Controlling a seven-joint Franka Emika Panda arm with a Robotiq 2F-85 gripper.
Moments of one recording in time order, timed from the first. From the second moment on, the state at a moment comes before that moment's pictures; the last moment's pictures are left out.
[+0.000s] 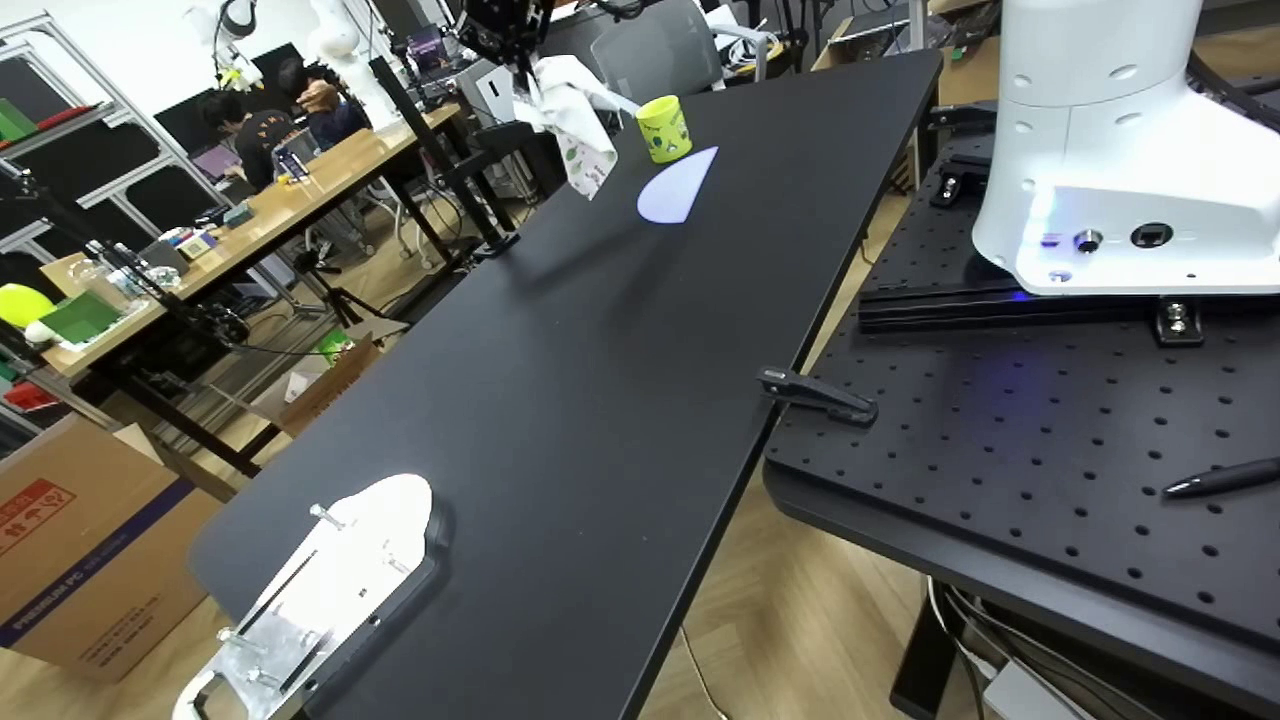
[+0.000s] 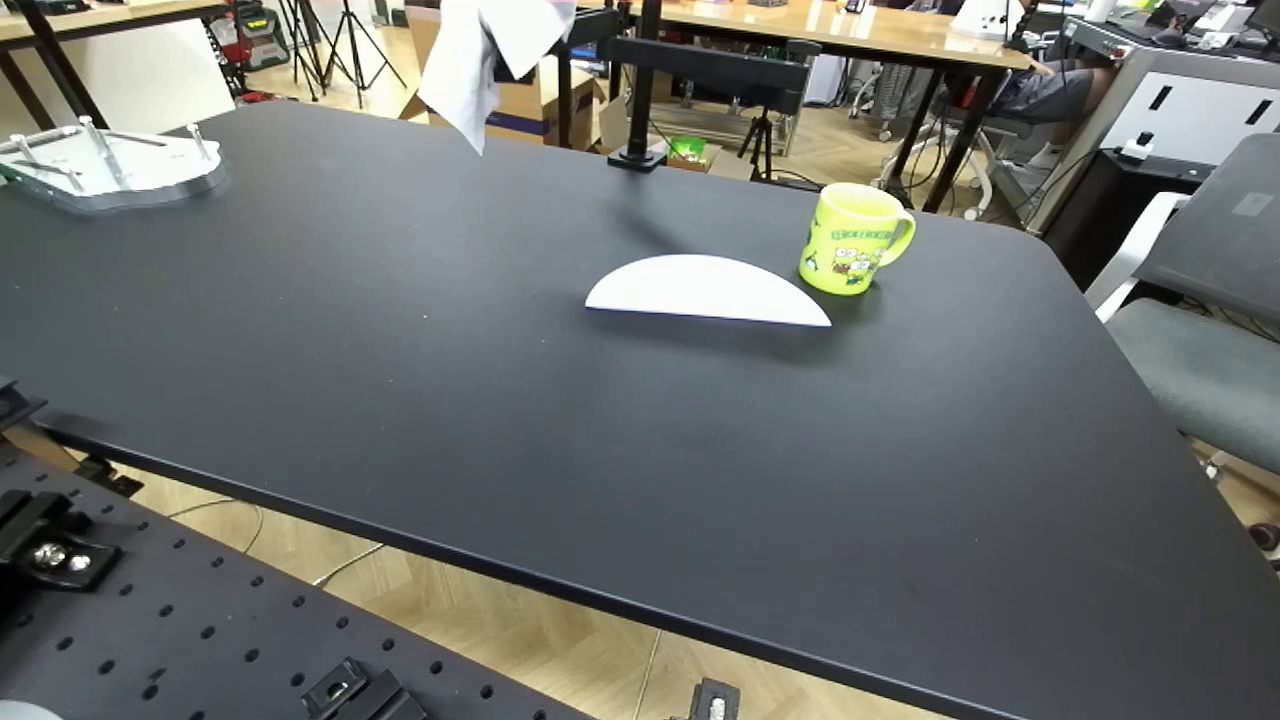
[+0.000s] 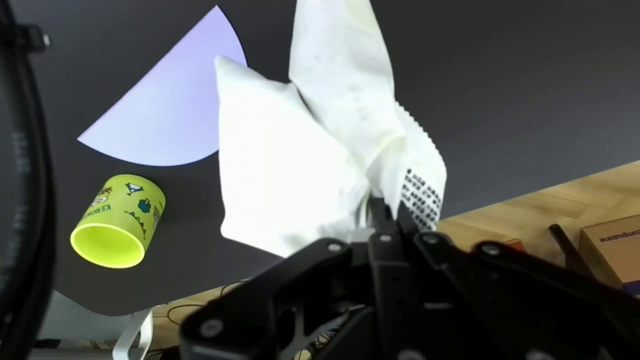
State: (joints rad) arm -0.07 -0.14 0.21 -2.41 -0.23 2.63 0.66
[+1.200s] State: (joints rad) arm -0.05 -0.07 0.12 -2.36 -0.23 2.64 0.65
